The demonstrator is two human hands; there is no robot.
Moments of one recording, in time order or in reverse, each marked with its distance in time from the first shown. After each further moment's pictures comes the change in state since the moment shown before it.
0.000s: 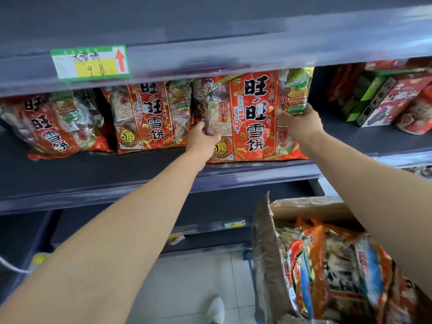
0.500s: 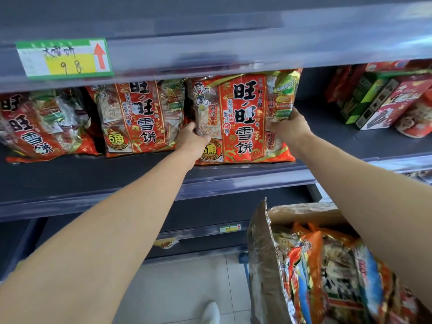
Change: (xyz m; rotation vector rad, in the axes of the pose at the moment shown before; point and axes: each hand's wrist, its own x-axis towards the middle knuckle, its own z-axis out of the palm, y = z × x) left_hand 0.037 -0.013 -0.001 0.093 0.026 -0.032; right_hand 0.035 0.016 0.024 -0.093 -0.089 0.058
